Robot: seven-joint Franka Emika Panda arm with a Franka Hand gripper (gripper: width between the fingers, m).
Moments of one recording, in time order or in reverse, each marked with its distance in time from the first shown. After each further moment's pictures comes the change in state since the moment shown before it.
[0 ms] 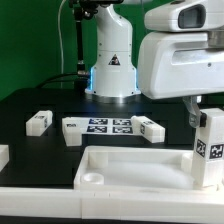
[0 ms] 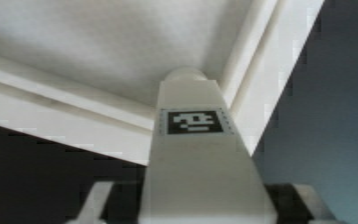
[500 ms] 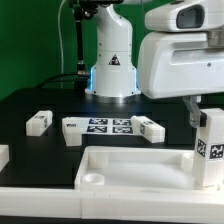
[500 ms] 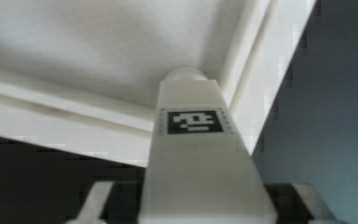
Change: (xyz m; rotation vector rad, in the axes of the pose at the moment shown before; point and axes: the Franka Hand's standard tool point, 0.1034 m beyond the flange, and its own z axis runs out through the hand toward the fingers) arm 0.000 -0.002 0.000 0.007 0.000 0.118
